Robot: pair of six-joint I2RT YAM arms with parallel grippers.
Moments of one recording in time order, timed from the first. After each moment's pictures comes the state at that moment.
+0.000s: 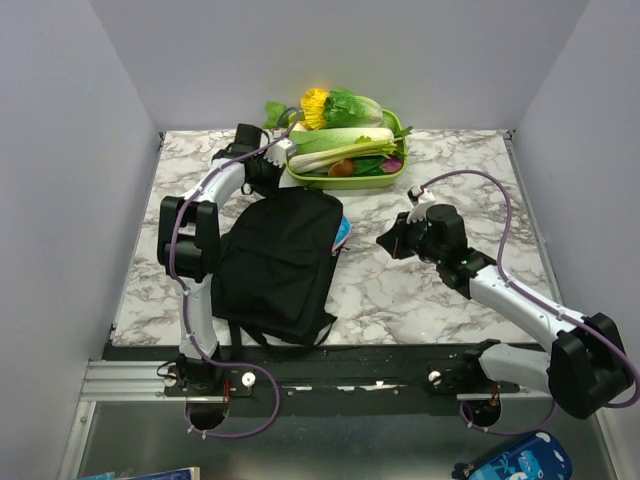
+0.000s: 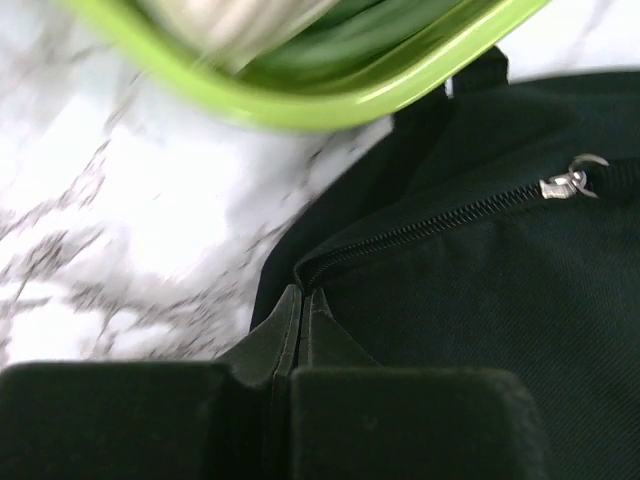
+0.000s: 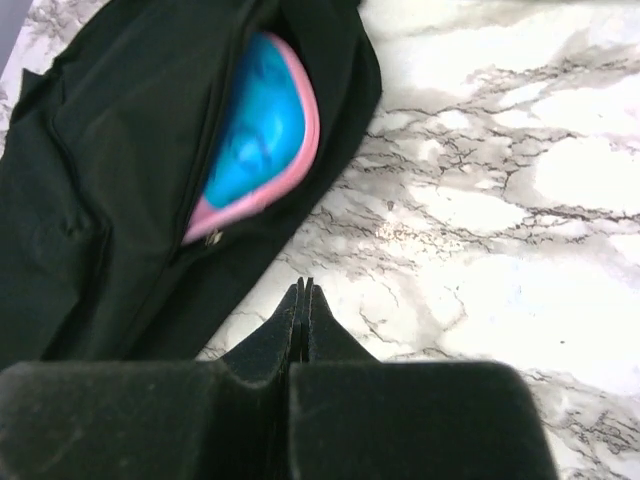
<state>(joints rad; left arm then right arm) -0.22 2.11 1.72 -0.57 0.40 0.35 0.48 1.16 0.65 0.07 -0.20 0.35</state>
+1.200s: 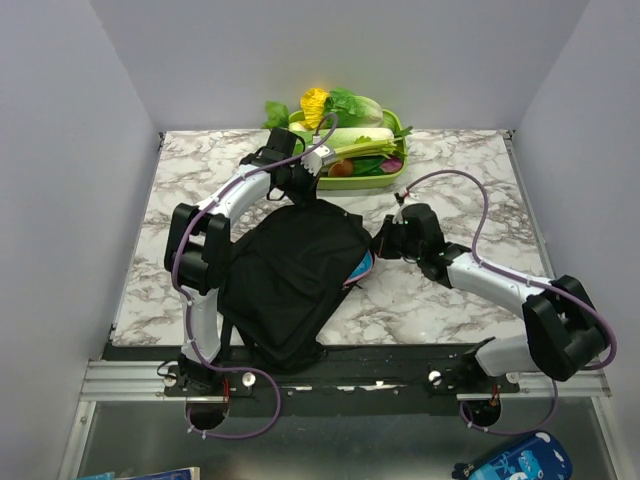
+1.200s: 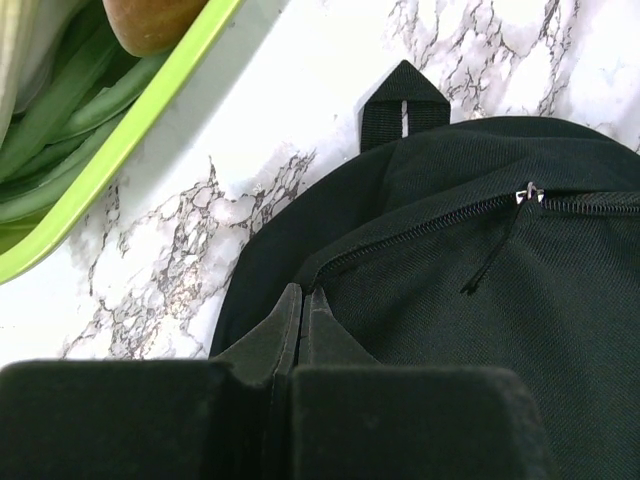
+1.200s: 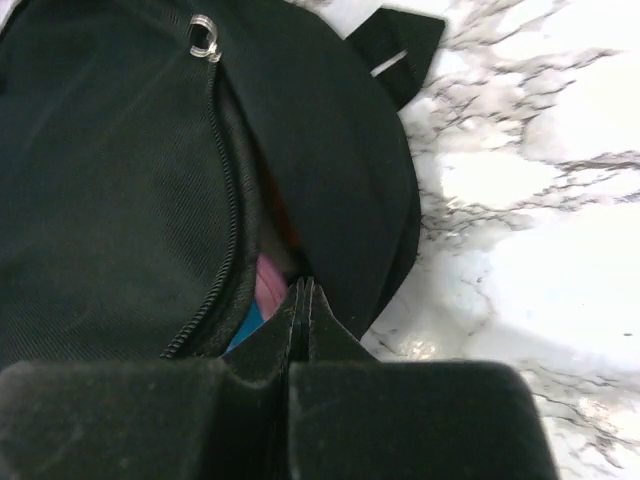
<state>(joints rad) -0.36 2.02 1.65 -0.55 0.53 0.33 0.52 1.37 0.69 0.11 -0.07 0.52</state>
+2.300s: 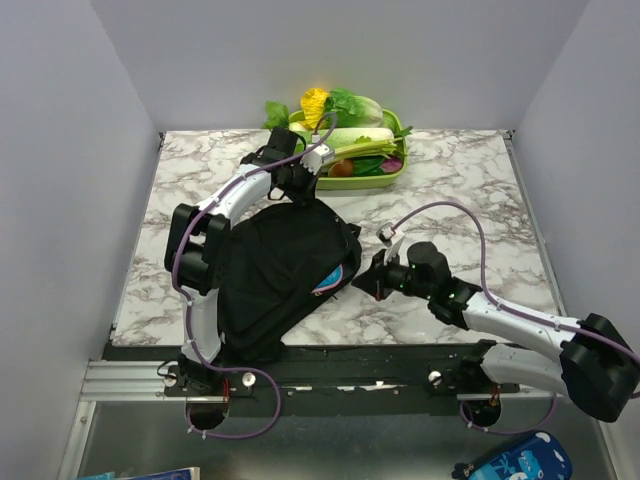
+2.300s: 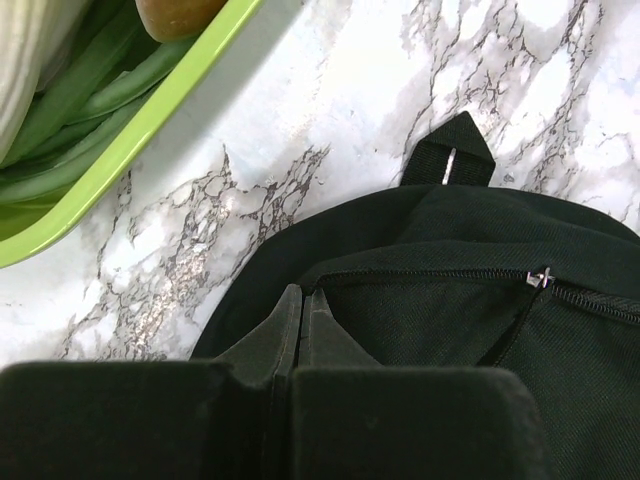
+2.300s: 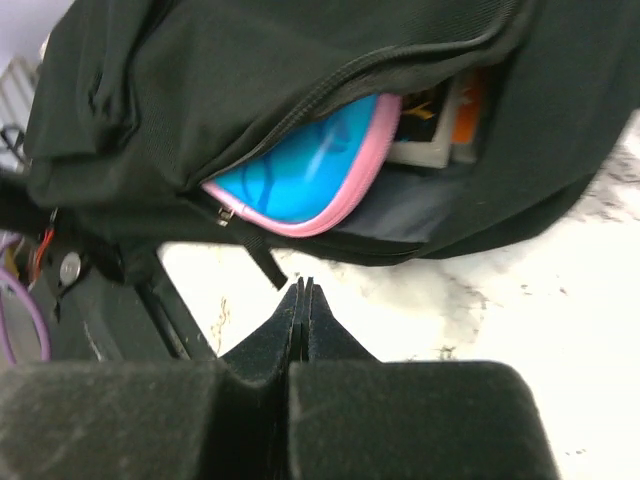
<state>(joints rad) -0.36 2.02 1.66 -0.56 0.48 0.29 0.74 1.08 0.45 0.26 -0.23 0.36</state>
